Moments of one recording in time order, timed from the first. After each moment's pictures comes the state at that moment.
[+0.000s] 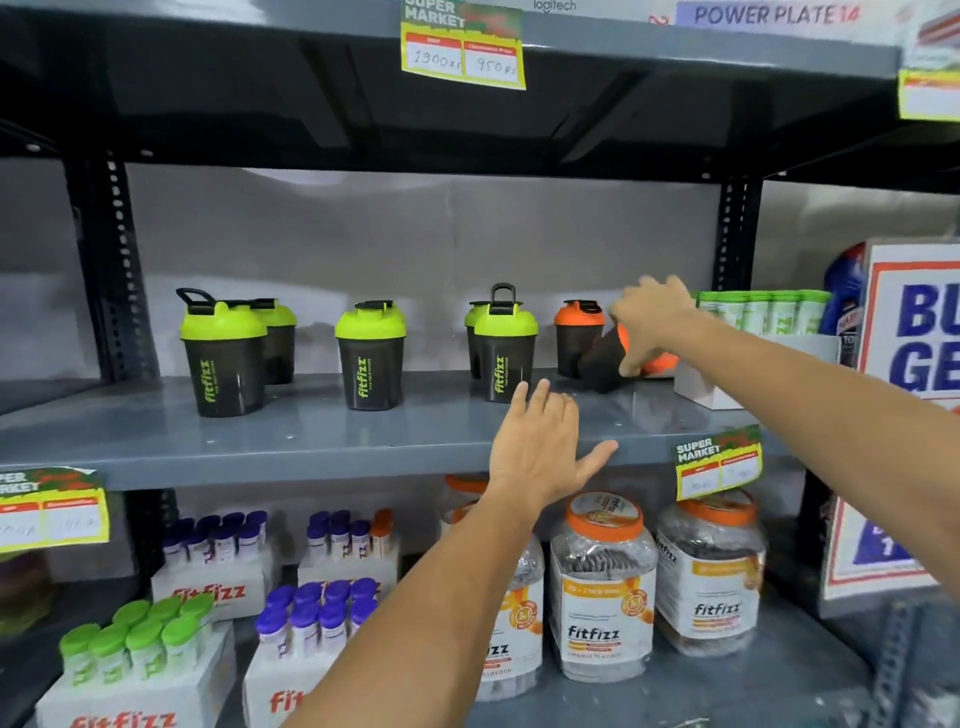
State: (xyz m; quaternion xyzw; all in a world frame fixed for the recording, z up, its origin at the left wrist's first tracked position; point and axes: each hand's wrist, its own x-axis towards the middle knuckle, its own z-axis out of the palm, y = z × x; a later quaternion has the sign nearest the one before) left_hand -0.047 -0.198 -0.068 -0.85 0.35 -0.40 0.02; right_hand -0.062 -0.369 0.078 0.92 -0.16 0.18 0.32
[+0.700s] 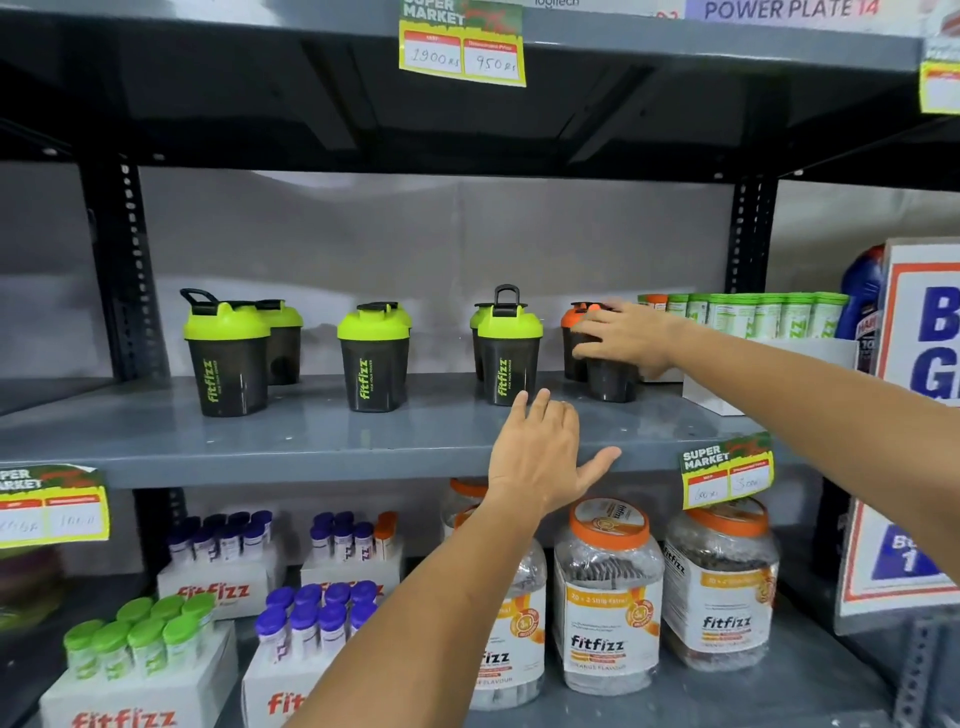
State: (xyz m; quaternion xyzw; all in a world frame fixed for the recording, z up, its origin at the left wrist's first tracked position) left_hand -0.044 -0.201 -0.073 -0.85 0.34 -0.40 0.02; right_hand -0.025 -0.395 0.065 0.83 0.12 0.14 0.53
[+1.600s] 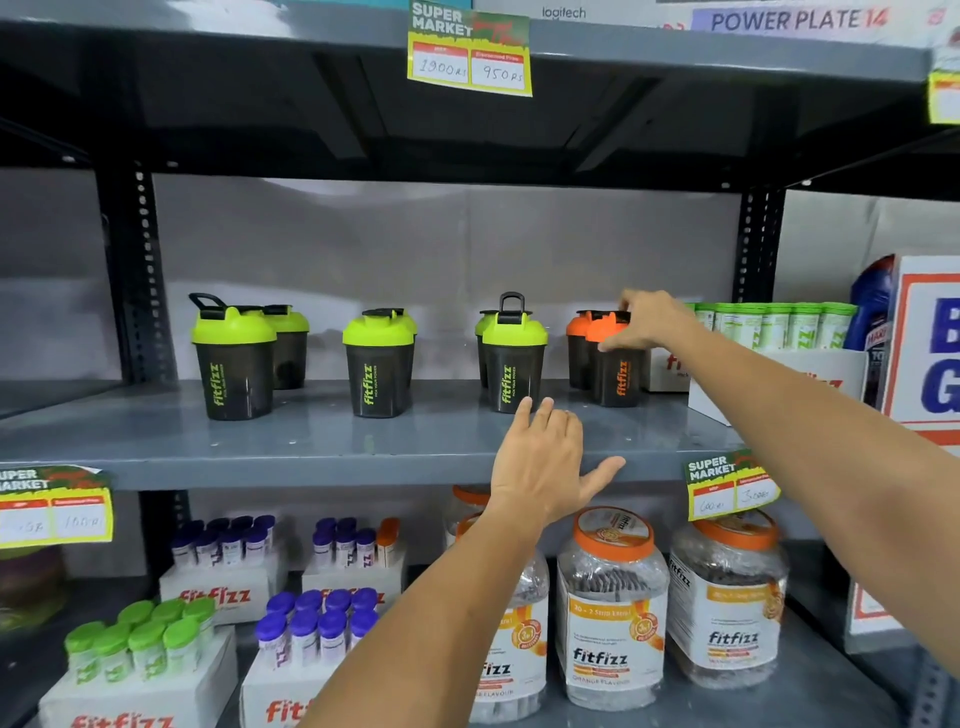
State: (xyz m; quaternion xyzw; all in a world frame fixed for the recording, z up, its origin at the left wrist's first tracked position) left_hand -0.043 -0.201 -0.075 -0.84 0.34 -0.42 0.01; right_hand -0.004 -0.407 0.083 0.95 -0.18 0.24 -0.03
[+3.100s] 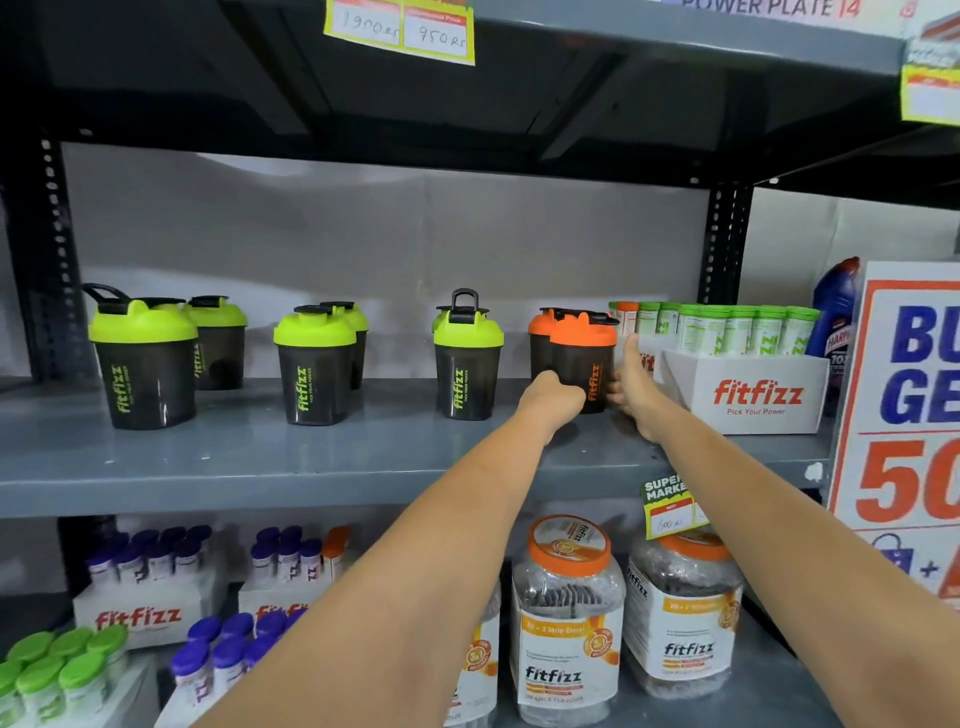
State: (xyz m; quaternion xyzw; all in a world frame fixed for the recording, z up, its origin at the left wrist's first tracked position) left_hand 0.011 -0.302 -0.011 -0.81 0.23 0.02 -0.54; right_hand -0.012 -0.427 -0.004 0.74 -0.17 0.23 -0.61
